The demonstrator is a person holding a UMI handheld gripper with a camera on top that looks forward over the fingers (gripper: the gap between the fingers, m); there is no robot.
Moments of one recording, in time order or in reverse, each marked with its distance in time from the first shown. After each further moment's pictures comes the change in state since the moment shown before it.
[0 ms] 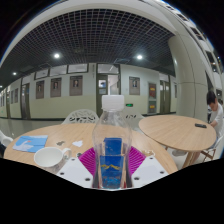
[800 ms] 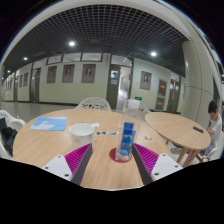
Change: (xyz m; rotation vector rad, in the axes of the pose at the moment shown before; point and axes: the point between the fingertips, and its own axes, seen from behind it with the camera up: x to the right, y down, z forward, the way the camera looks) arm -0.057 0.018 -0.149 -0.115 -0.080 -0.127
